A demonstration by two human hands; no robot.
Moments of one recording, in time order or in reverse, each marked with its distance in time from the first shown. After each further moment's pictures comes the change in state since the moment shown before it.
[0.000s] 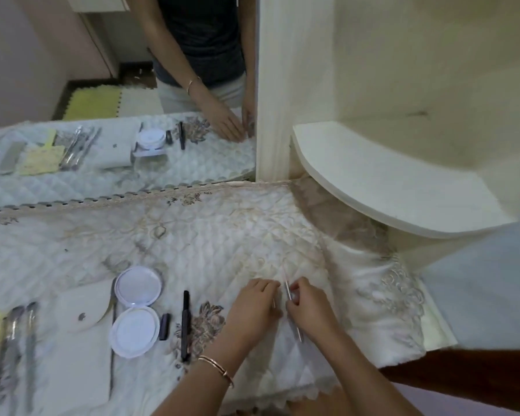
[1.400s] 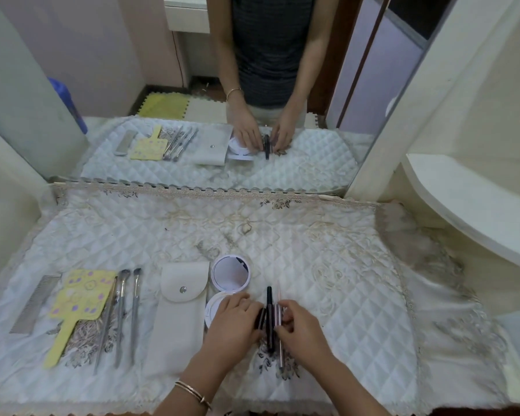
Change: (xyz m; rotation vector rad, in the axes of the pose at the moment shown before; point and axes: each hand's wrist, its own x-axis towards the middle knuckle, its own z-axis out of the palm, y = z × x) left_hand -0.117 -0.126 -0.033 0.117 0.116 -0.182; right_hand -0.044 -0.098 0.106 0.072 -0.161 -0.258
